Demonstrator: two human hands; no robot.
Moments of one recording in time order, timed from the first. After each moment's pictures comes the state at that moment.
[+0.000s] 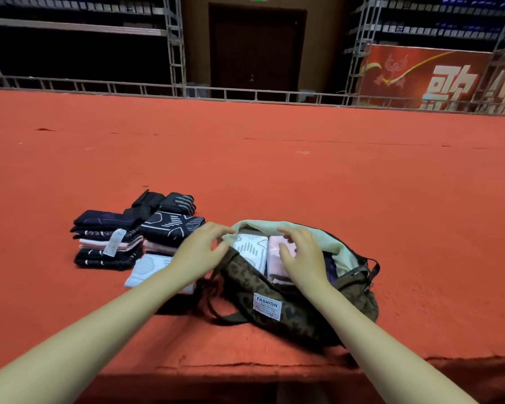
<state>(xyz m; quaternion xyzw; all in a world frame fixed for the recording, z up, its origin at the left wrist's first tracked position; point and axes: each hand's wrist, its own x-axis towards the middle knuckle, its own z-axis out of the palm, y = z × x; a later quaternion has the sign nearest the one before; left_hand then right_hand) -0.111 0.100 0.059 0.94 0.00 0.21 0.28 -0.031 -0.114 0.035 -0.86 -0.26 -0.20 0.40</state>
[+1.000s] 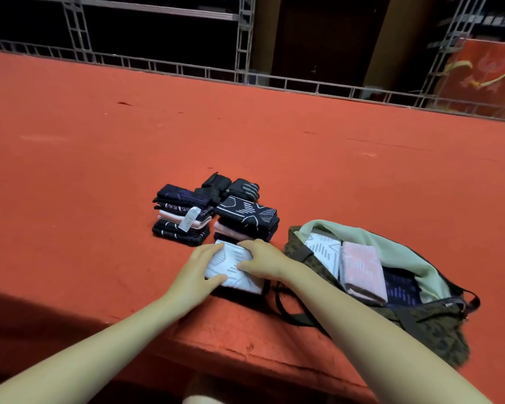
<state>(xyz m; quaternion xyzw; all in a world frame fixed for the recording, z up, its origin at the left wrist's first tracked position) -0.207 0.200 -0.022 0.90 0.12 0.21 0.36 -0.065 0.076 0.022 -0.86 -0.46 0.15 0.16</state>
